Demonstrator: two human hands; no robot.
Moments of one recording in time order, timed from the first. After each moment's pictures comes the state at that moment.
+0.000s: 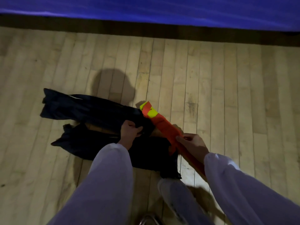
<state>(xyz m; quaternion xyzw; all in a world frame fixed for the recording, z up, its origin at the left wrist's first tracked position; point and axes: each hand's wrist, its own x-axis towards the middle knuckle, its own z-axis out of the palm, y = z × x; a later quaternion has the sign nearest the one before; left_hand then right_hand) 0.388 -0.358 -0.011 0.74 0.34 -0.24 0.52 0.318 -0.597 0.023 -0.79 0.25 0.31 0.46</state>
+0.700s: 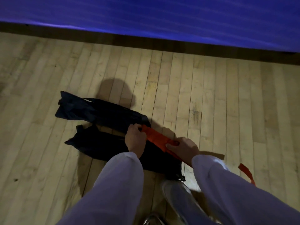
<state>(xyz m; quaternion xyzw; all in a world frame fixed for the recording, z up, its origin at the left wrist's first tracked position) 0.365 -0.358 0.050 0.90 0.24 -0.16 0.33 0.333 -0.539 0.053 -0.88 0.13 0.38 0.26</state>
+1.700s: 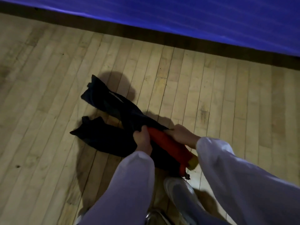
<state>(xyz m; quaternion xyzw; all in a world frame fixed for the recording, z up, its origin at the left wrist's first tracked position) 0.359 -0.359 0.063 0.57 0.53 -0.14 0.61 0.381 -0.494 0.081 -0.82 0.07 0.45 0.34</state>
